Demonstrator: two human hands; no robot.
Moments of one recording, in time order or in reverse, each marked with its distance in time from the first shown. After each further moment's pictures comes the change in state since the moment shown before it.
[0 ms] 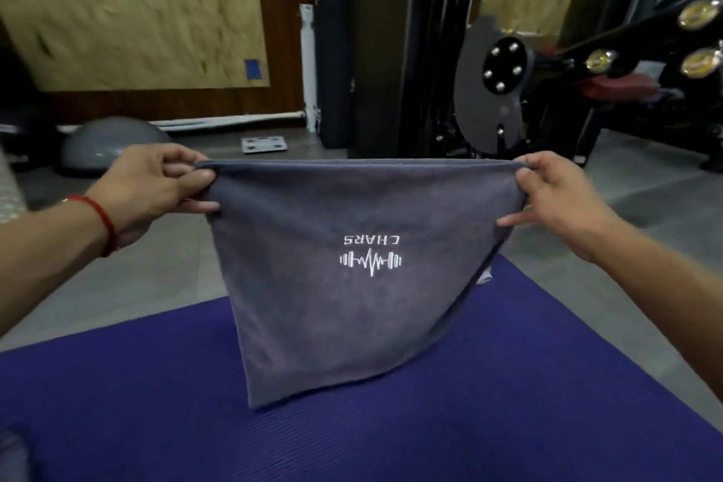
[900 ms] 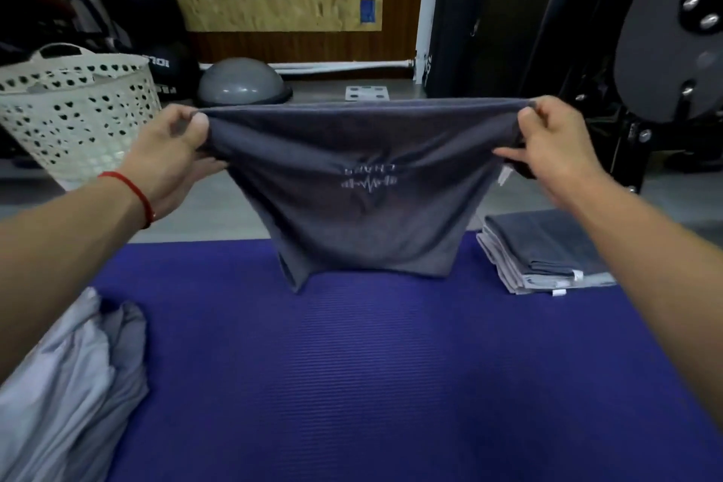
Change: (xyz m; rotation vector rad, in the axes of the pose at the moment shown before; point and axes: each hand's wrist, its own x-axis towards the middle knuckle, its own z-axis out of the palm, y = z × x) left_hand -0.017 -0.073 -0.047 -0.177 0.374 -0.051; right_hand 0.084 0.009 0.172 0.284 -0.176 -0.111
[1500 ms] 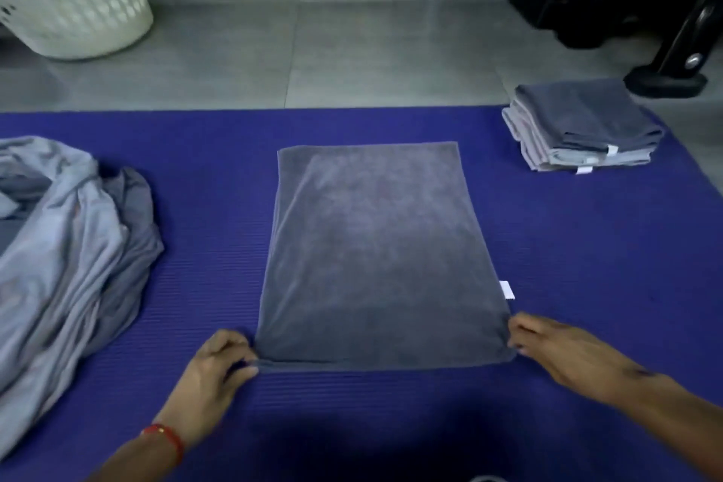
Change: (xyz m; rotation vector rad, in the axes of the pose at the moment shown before) left_hand -0.347 -0.286 -0.102 0.827 -0.521 -0.050; right_hand -0.313 0.247 -0.117 -1.062 -1.194 -0.182
